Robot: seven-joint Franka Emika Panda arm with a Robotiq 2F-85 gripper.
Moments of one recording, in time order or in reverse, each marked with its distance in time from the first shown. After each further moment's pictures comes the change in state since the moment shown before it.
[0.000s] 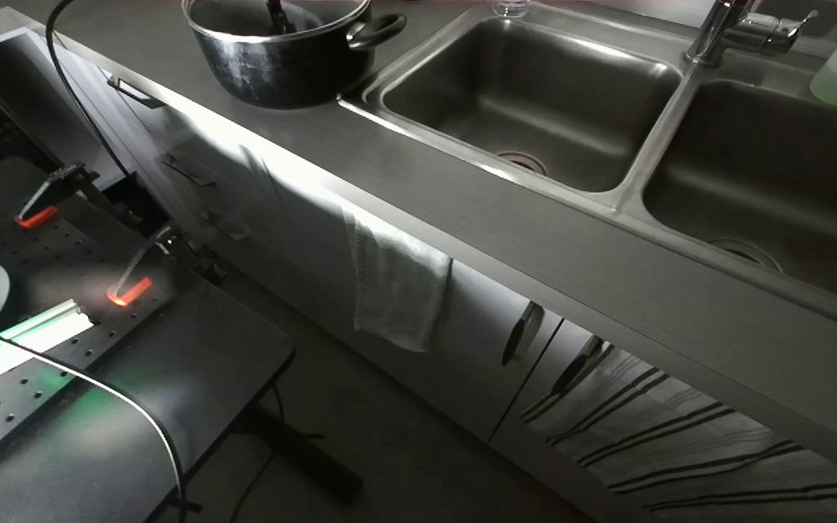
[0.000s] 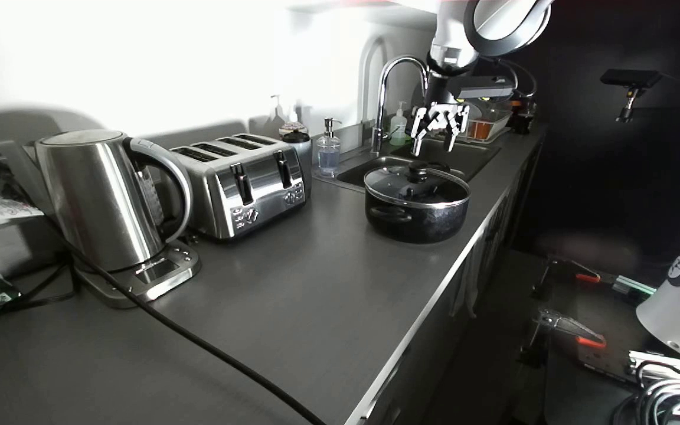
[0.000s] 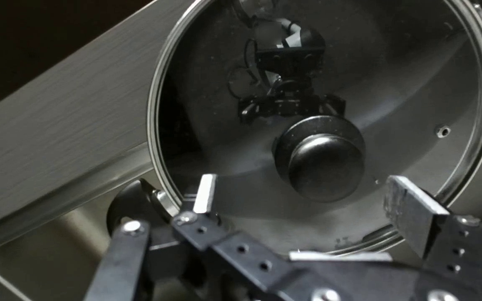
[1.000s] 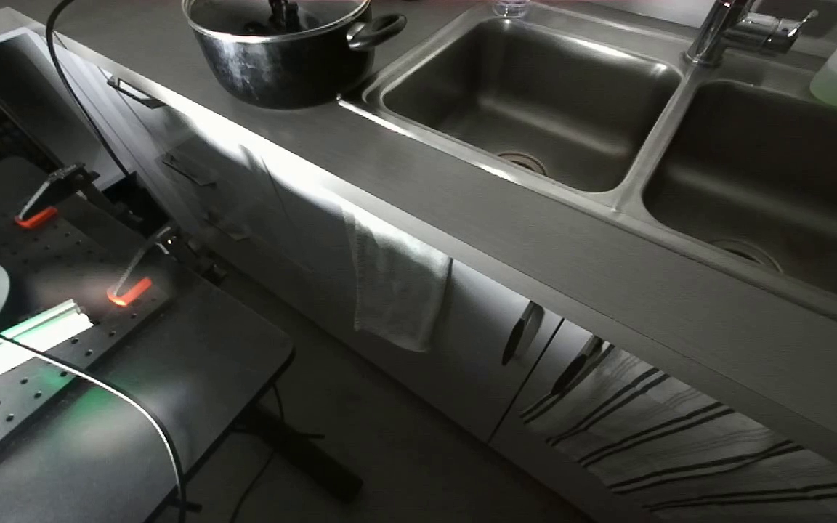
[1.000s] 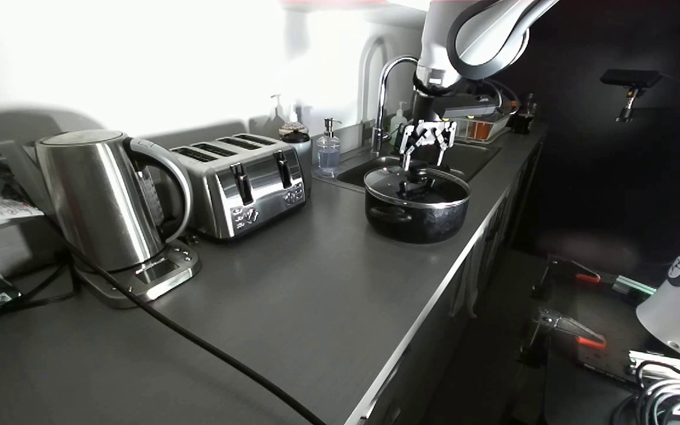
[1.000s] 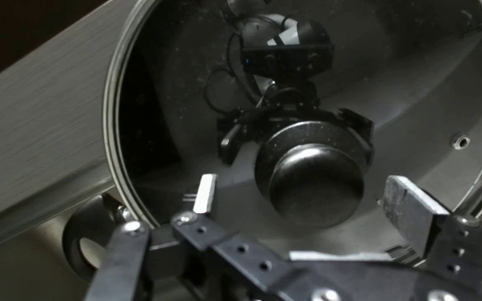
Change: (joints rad) arm 0.033 0.120 -0.016 0.040 -0.009 0.061 0.019
